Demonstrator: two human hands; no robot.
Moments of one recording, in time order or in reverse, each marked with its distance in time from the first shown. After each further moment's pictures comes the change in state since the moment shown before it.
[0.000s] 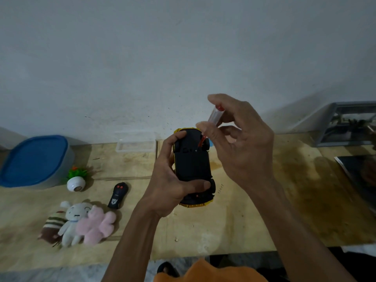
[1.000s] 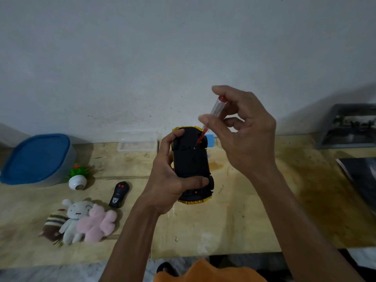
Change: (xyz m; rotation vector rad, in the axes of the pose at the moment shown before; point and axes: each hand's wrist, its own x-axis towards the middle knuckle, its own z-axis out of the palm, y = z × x) left_hand 0.001 0.003 -0.003 -0.001 0.032 -0.014; right_hand 0.014 0.004 0.000 0.054 -0.006 0.082
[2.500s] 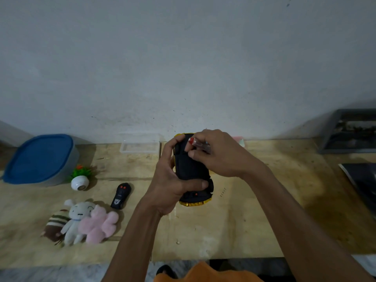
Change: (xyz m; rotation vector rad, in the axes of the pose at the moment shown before) left_hand 0.006 -0.010 -0.007 -0.163 -0.041 -0.034; right_hand 0.001 0.031 0.020 -0.263 -0.760 0.296
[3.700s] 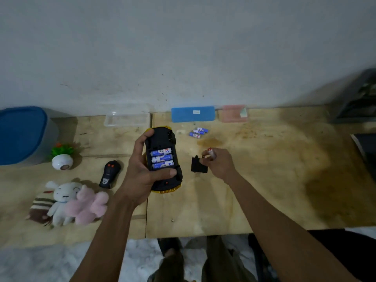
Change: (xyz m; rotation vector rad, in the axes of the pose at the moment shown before) left_hand 0.021 -0.073 -0.072 0.051 0.191 -0.145; right_hand 0.005 0.200 0.133 0.354 0.176 0.649
